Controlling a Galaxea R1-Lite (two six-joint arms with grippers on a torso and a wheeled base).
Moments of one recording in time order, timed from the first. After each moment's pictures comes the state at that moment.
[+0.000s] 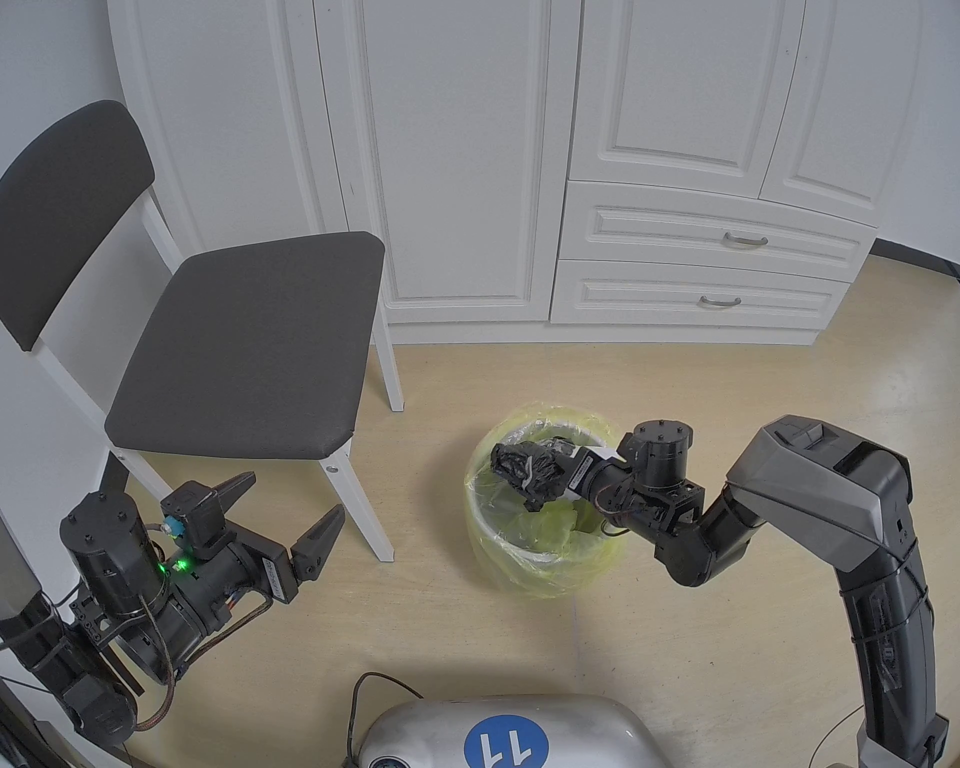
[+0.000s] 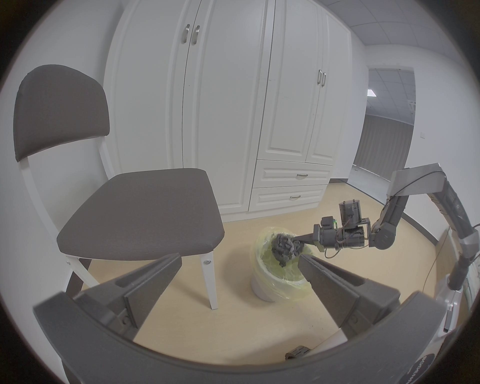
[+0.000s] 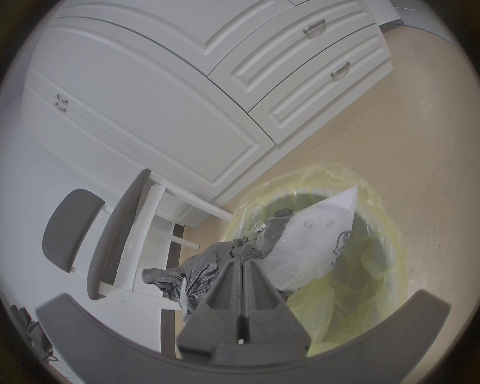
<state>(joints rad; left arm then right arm) -0.46 1.75 -0.12 -1.53 0.09 0.01 0.42 2.53 -1.25 -1.08 0.06 0.75</state>
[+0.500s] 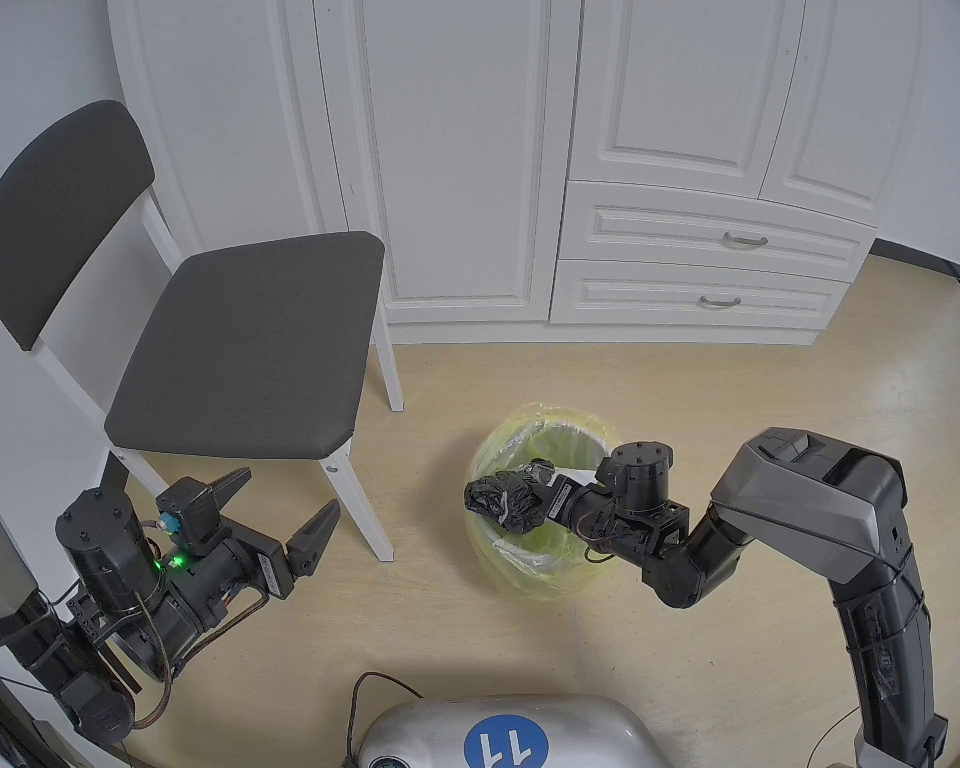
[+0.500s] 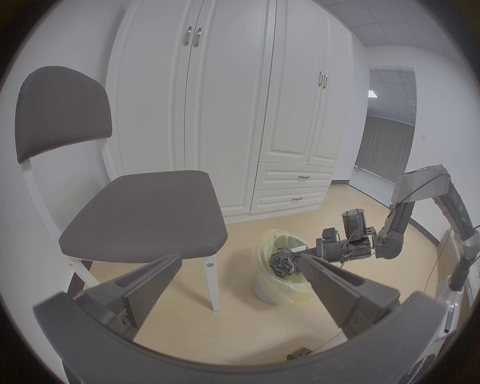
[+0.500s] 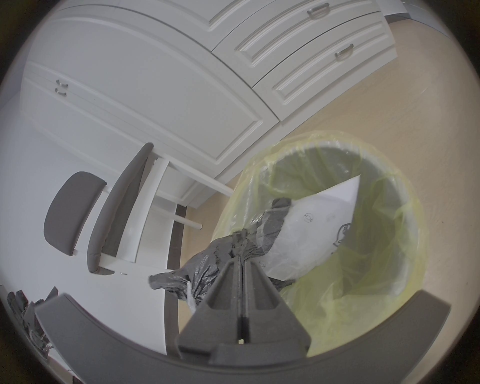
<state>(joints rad) -0.45 1.74 -0.12 -1.53 0.09 0.01 0.49 2.53 -1.19 -1.07 0.08 0.76</state>
